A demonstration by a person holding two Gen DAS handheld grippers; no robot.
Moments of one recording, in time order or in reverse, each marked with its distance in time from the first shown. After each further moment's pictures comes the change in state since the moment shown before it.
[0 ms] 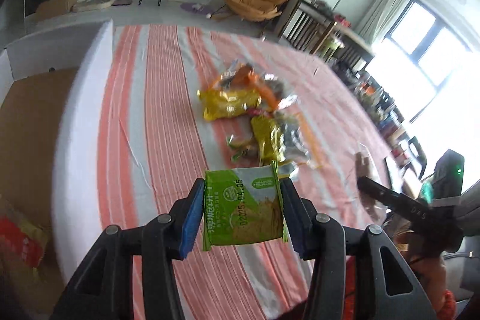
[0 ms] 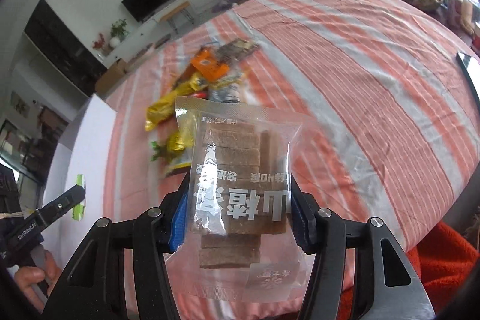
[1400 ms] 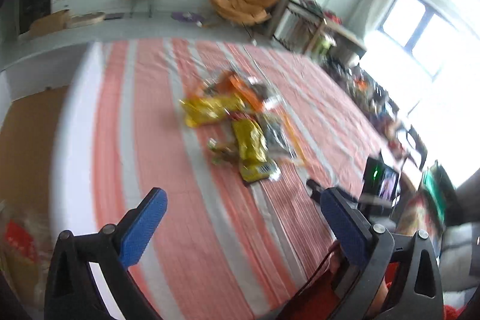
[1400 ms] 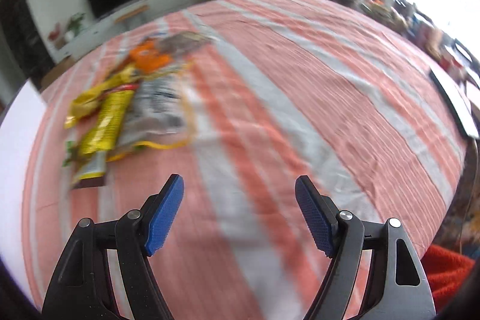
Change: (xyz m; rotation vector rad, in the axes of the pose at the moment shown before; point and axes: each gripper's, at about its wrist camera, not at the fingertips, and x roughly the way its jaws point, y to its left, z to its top) left arm 0.024 -0.043 -0.008 0.104 0.033 0.022; right arm 0.099 -0.042 -0.001 -0.018 -0.073 -0.359
